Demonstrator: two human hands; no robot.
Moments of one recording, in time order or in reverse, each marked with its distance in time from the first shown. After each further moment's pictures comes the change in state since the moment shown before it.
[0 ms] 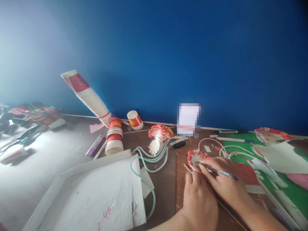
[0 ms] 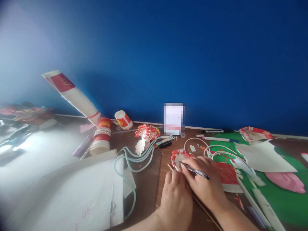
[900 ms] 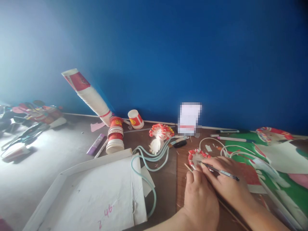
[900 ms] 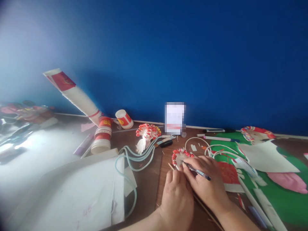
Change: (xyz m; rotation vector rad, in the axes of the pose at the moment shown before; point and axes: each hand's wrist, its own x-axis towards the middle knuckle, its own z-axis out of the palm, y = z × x) left_hand 0.001 0.000 -0.002 -0.008 -0.012 0.000; right_hand -0.001 0.001 -0.001 -0.052 -0.029 0.012
